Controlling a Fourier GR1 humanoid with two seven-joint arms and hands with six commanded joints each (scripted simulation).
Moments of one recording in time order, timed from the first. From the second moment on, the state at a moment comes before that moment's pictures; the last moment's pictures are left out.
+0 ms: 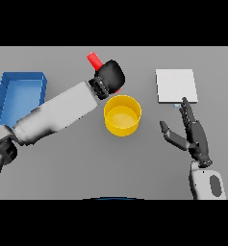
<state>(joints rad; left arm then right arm) -1.21 0.28 -1.04 -0.86 -0.97 -0.40 0.08 0.05 -0.07 0.04 -1.63 0.10 0.02 -0.03</state>
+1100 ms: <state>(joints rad) -1.46 0.25 -1.27 -0.74 -1.05 -0.44 0.04 0.06 -0.07 0.05 -1.63 0.12 0.01 -0.06</state>
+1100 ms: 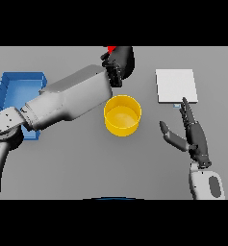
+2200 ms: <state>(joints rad) -1.48 0.64 -0.59 -0.27 -0.30 -0.04 0.30 0.01 -0.08 0.07 -1.62 0.12 0.04 -0.08</state>
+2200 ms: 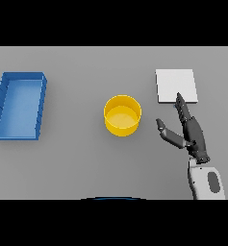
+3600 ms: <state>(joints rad) -0.71 0.88 -0.65 -1.06 0.32 0.32 0.59 0.02 -0.11 0.08 -1.61 0.15 0.04 -0.10</state>
